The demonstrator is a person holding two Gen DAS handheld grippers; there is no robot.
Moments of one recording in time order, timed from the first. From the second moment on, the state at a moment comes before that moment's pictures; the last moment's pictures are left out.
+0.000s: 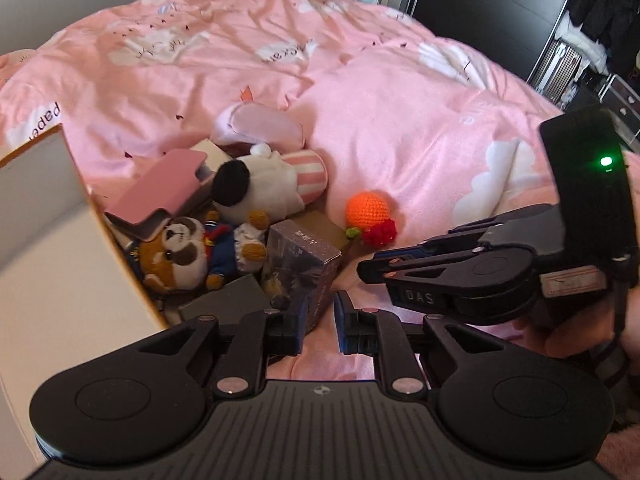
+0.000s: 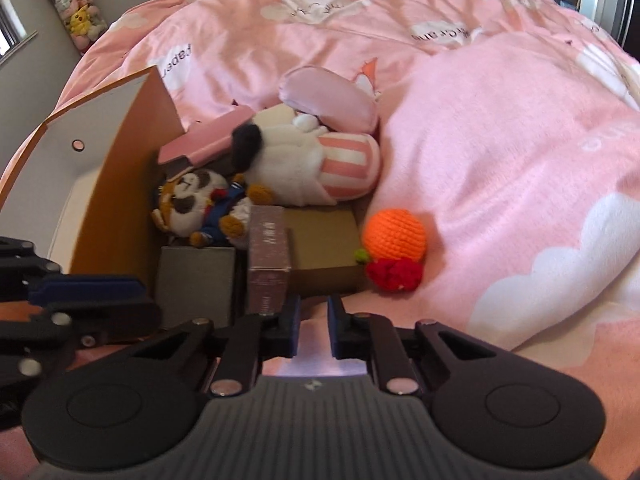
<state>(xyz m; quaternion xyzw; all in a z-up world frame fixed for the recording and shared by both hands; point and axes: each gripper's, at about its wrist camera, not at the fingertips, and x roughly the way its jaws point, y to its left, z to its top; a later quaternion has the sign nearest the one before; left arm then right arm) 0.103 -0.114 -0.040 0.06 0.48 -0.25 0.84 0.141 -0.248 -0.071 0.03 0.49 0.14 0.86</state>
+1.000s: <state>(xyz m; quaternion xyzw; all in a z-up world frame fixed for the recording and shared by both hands) 0.124 -0.133 -0.057 0.07 0.47 -0.17 0.86 0.149 -0.289 -0.089 0.13 0.51 0.16 0.84</state>
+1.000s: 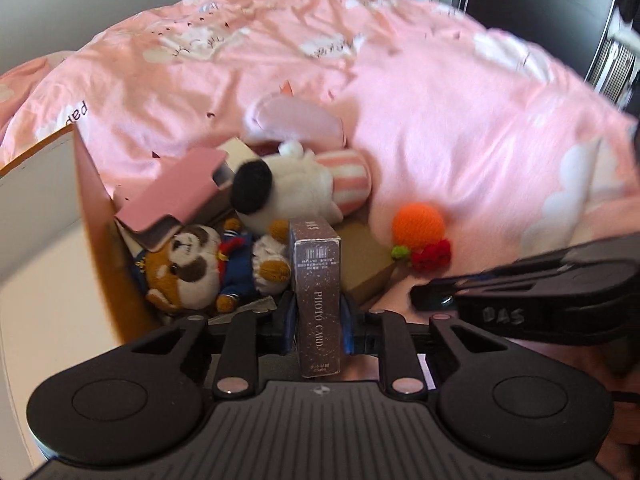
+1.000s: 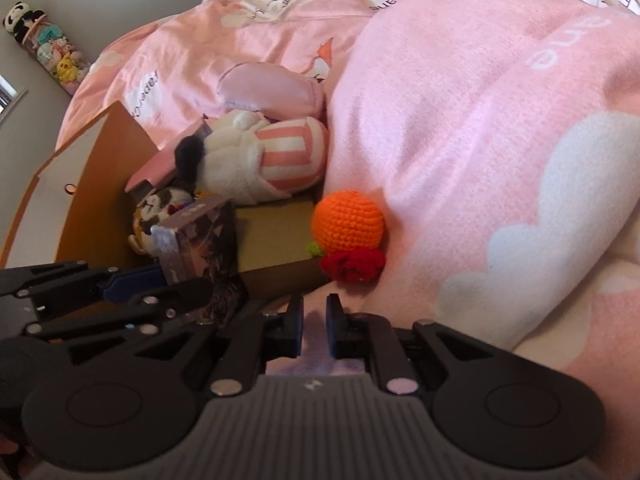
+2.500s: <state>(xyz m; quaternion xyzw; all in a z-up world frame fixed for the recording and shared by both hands) 0.146 0.070 -0.084 -0.26 0.57 -0.07 0.78 0.177 -0.200 -0.095 0.15 0.52 0.26 0.80</state>
